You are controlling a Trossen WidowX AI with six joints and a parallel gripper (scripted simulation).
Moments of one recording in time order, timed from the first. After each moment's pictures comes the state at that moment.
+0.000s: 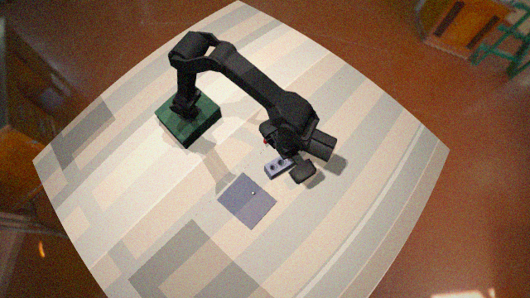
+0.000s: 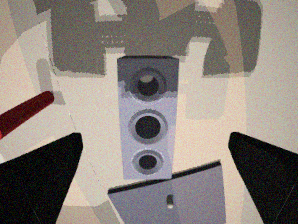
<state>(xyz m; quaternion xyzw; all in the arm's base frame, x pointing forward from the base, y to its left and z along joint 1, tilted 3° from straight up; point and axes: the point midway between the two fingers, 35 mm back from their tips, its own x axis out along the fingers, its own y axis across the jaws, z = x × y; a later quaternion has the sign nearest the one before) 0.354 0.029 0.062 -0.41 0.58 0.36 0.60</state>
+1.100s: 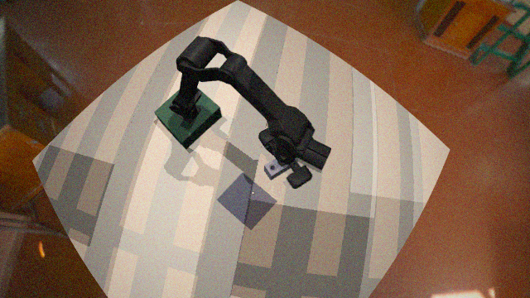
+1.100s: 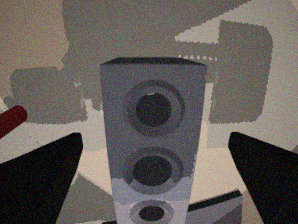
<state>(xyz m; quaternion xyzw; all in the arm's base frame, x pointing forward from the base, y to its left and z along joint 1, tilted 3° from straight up) 0.355 0.027 0.013 -0.41 0.59 0.36 0.60</state>
